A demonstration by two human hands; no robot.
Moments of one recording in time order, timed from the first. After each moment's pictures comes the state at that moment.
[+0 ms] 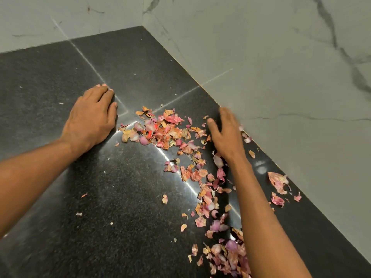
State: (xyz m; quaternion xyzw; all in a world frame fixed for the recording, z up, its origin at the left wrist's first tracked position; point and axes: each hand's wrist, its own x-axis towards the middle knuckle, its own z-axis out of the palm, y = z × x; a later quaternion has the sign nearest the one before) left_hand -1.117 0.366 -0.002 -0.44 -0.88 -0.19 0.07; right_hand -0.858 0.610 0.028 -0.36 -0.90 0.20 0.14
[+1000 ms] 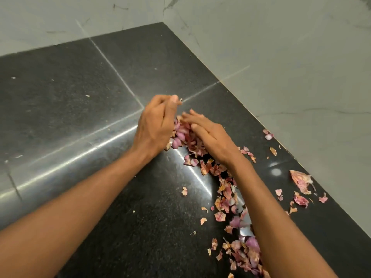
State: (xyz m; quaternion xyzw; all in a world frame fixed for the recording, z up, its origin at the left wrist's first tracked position) left_hand -1.012 0.402 0.030 -0.33 -0.77 -0.54 -0.07; right_hand -0.888 0.545 0.030 -0.16 -0.90 0.39 0.05
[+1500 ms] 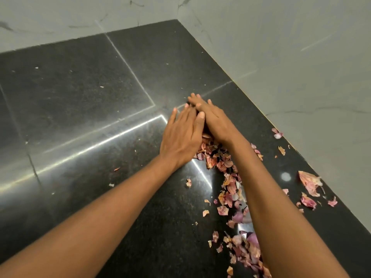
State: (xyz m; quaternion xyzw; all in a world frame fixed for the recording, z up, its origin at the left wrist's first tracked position) left_hand -0.963 0.422 0.003 -0.39 -0.83 -0.39 -0.10; right_hand -0.921 0.556 0.031 -0.15 -0.88 0.45 0.01
